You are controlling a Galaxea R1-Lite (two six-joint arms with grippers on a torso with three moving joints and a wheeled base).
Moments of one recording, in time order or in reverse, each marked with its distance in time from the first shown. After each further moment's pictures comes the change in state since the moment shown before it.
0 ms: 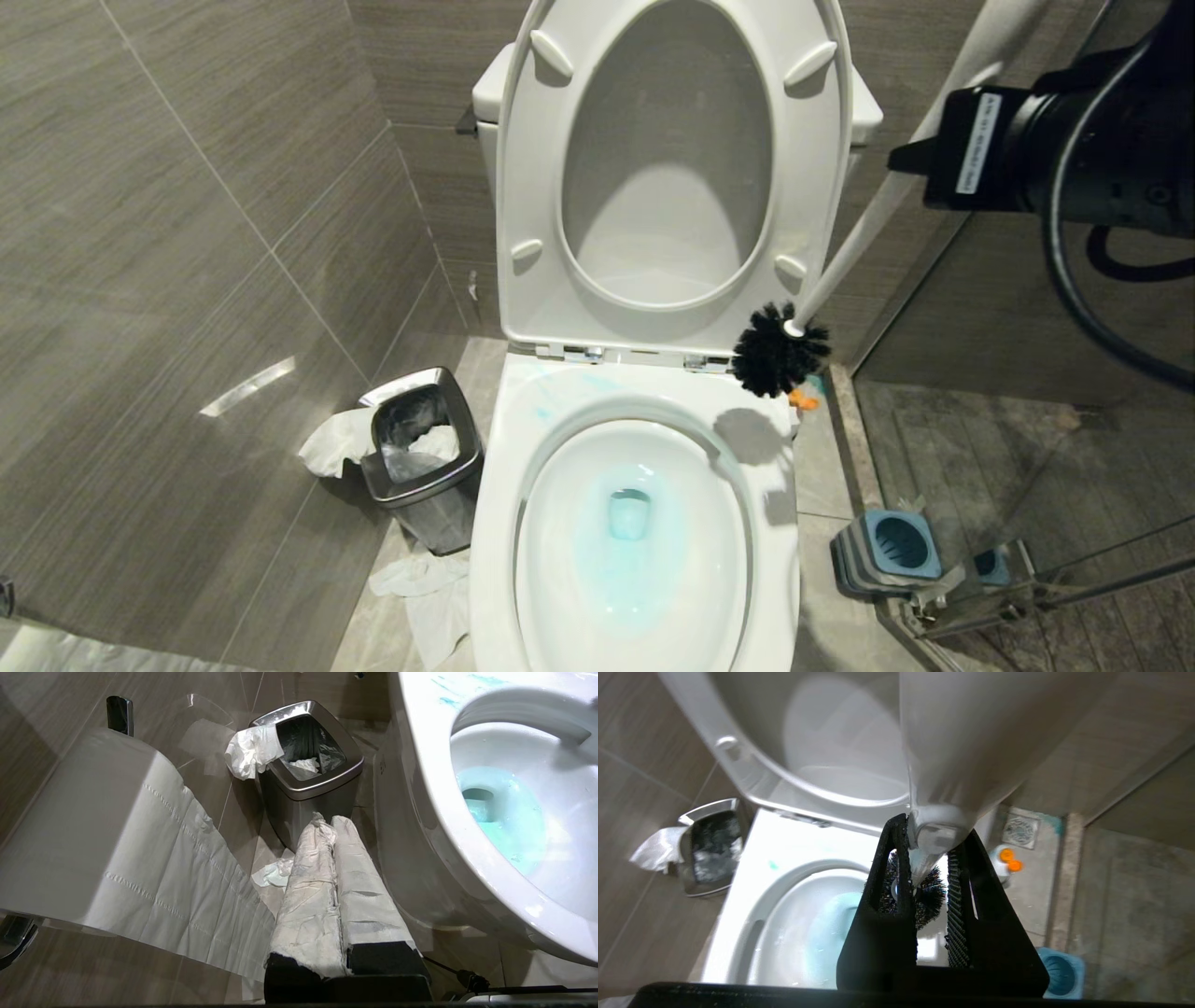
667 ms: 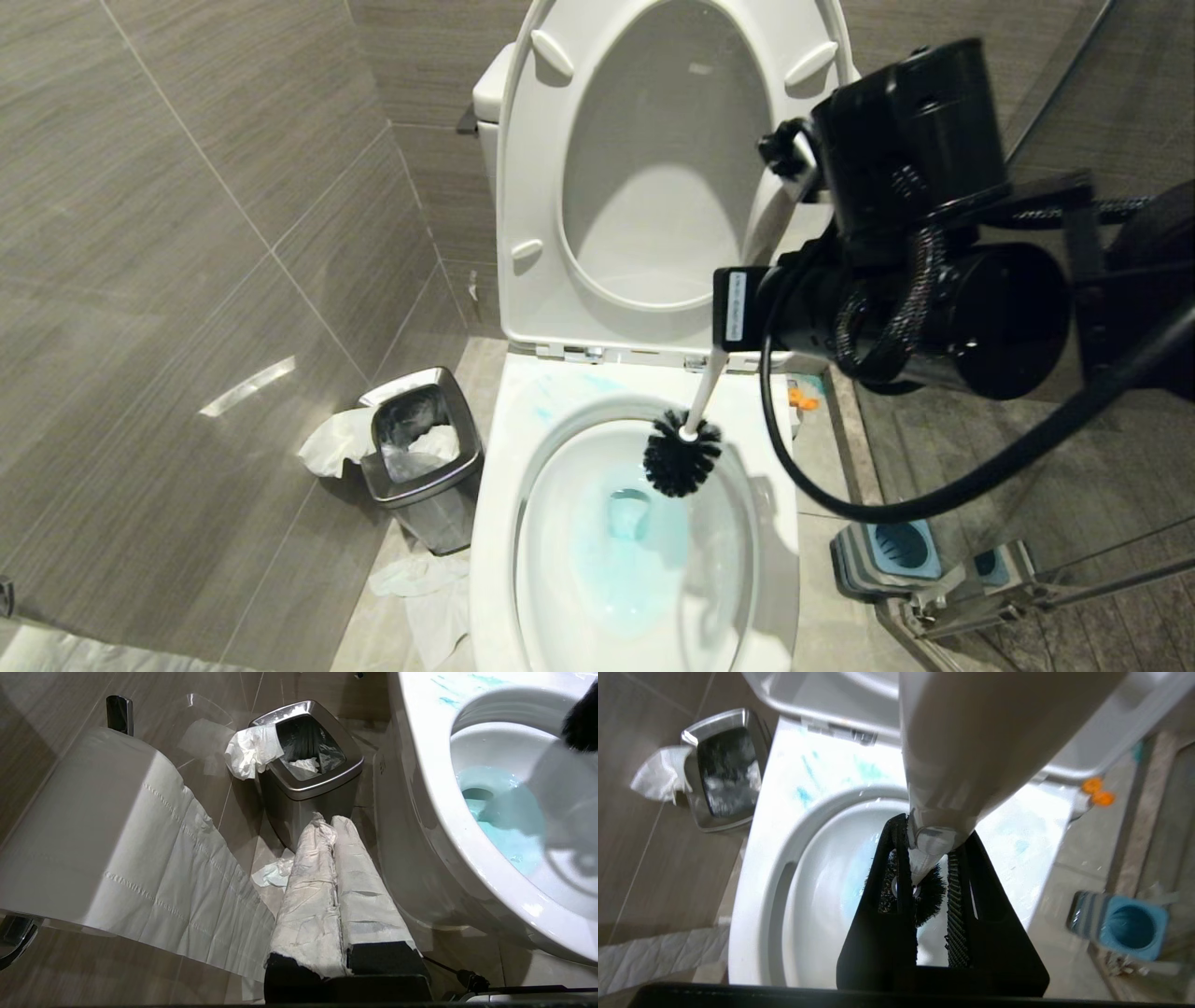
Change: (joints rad) left arm 0.000 0.000 0.000 0.000 -0.001 0.000; right arm 0.112 0.252 0.019 -0.005 -0.019 0.182
